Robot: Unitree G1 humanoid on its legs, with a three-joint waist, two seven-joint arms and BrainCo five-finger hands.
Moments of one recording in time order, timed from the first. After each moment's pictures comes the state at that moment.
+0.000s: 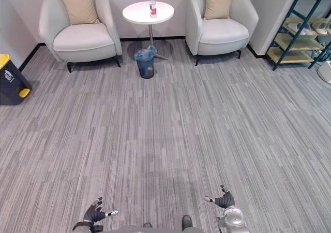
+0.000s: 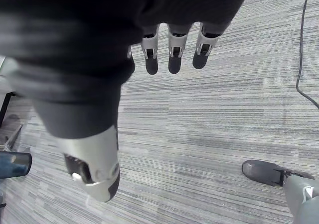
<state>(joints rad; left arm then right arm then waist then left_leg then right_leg) 0.17 0.16 0.06 0.87 0.05 -0.14 0.07 0.01 -0.21 -0.04 0.92 -0.08 -0.10 -0.11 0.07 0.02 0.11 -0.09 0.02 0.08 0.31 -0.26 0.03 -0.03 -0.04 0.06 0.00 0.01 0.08</state>
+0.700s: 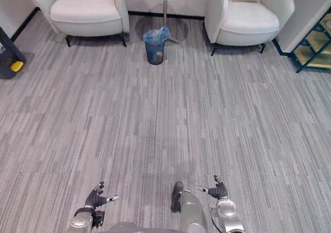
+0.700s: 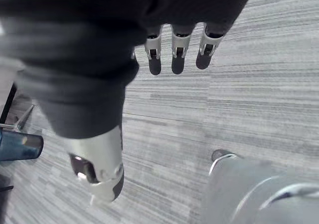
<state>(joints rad) 0.09 0.14 0.05 0.86 0.05 -0.14 0.07 0.01 -0.17 -0.04 0.86 -0.07 -0.10 -0.11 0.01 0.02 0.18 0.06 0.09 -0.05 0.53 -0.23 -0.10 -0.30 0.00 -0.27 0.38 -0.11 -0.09</state>
